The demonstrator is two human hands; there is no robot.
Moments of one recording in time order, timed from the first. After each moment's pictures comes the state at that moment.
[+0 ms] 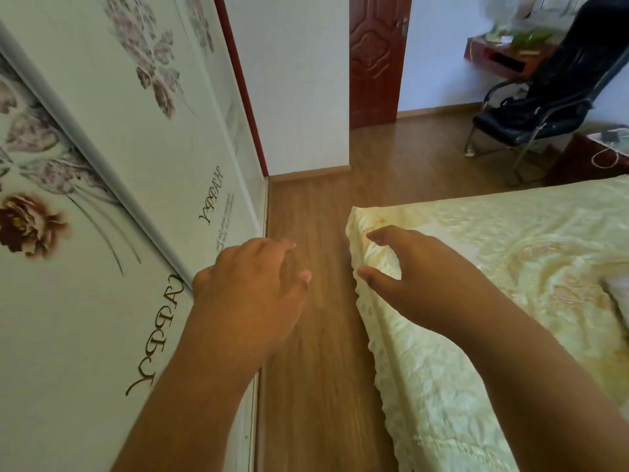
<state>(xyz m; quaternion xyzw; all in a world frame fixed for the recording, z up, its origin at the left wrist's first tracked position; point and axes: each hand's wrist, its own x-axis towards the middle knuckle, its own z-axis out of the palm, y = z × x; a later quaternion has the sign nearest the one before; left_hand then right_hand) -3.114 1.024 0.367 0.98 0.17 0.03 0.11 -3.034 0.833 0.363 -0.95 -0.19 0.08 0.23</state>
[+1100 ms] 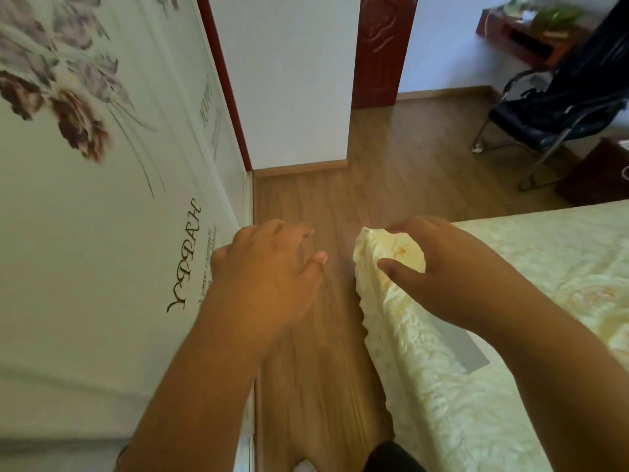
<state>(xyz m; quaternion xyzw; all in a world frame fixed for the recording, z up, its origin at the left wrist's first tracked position) -2.745 1.240 0.332 0.98 0.11 0.00 0.16 -2.683 1.037 0.334 -0.96 -0.15 0.10 0.19</state>
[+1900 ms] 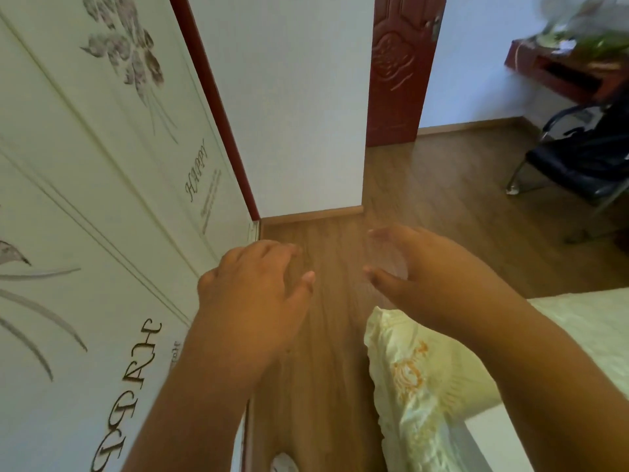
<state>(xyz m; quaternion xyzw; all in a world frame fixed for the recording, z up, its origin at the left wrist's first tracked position) -2.422 1.253 0.352 0.98 0.17 0.00 0.12 -2.339 1.059 0.349 -0.95 -0.21 0.09 0.23</state>
